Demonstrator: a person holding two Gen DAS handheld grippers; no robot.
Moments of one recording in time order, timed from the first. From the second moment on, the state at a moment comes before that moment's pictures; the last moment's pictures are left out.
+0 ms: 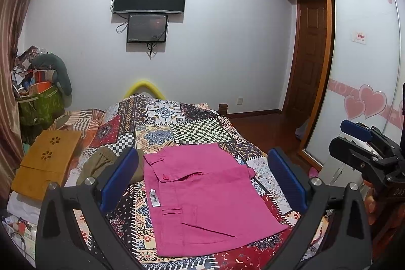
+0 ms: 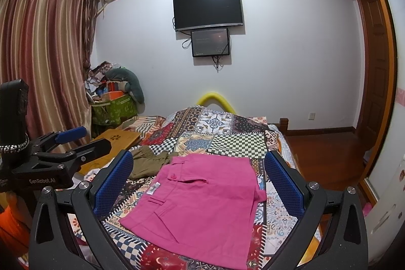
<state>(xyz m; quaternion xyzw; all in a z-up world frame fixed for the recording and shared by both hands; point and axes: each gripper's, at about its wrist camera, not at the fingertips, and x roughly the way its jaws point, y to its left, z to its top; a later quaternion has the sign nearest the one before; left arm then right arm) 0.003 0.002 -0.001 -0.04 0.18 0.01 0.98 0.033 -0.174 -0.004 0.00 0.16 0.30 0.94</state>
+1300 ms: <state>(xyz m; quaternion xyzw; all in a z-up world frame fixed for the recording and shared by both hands) 0.123 0.069 -0.097 -0.10 0.30 0.06 0.95 0.118 -0.176 -0.093 -0.05 0.26 0.24 0.93</state>
